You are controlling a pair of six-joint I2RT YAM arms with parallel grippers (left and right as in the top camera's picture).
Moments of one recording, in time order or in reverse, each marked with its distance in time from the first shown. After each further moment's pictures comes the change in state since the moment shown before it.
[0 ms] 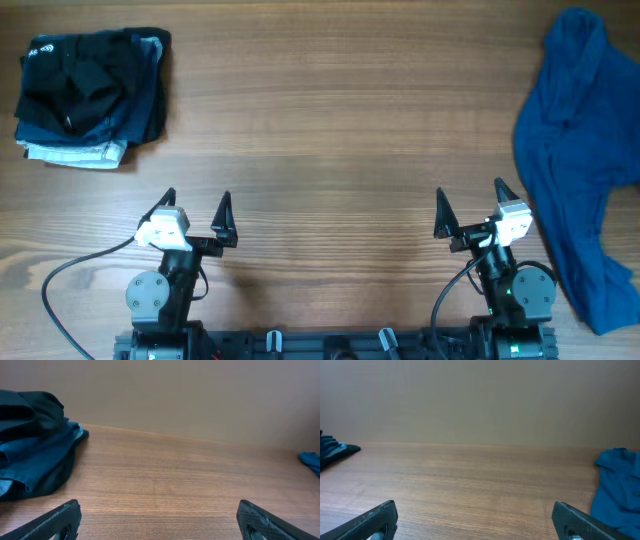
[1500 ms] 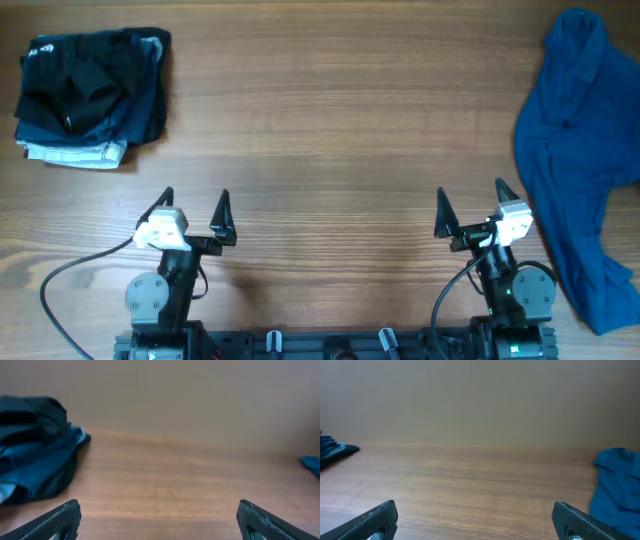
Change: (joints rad) left arm 0.000 0.000 -0.001 0.023 -0.014 0.000; right arm 0.000 0.000 0.000 -0.001 0.012 0.000
